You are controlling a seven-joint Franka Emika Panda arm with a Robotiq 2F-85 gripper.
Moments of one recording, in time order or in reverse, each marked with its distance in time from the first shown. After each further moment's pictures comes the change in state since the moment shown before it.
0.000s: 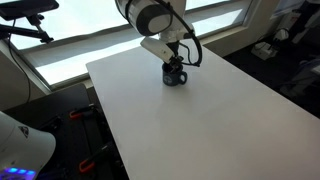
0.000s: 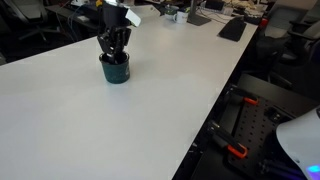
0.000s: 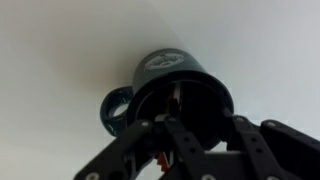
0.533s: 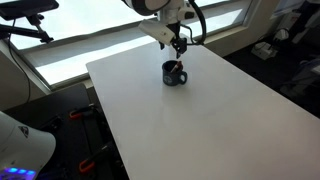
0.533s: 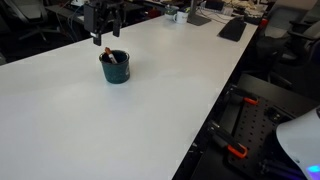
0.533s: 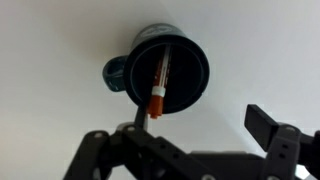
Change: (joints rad) arm 0.021 -0.119 0.000 -0.003 0.010 -0.060 0.001
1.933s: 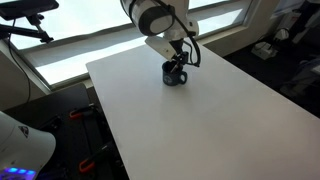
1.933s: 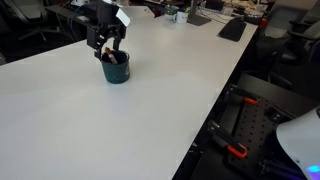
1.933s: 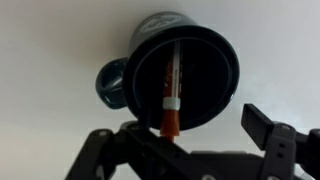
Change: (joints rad) arm -0.006 0.164 -0.004 0.053 0.071 0.142 -0.001
